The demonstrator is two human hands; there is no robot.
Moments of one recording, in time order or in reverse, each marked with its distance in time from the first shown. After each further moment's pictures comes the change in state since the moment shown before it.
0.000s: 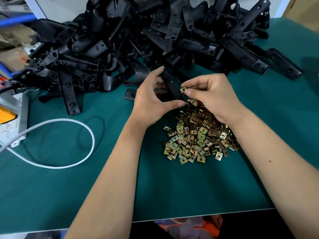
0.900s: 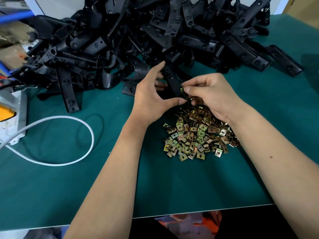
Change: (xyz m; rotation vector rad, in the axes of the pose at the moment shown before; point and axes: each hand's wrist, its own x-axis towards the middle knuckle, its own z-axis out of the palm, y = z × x) left_hand -0.004 0.009 0.000 0.109 0.036 0.051; right_hand -0.002 -0.008 0.004 0.161 -0.017 0.177
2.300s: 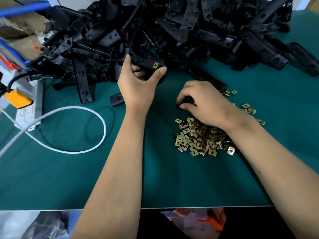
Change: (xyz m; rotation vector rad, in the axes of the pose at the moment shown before) left_hand 0.010 -0.020 -0.030 -0.039 0.537 -0.247; right_hand -0.011 -0.002 0.035 -0.981 -0.250 -0.469
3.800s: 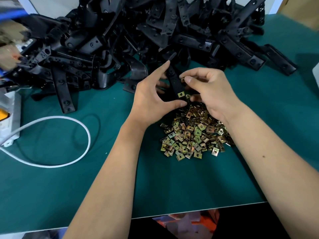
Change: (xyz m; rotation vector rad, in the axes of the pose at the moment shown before) left_hand -0.033 0.018 0.019 0.039 -0.599 0.338; right_hand -0.003 0.032 -0.015 0.967 0.391 0.437
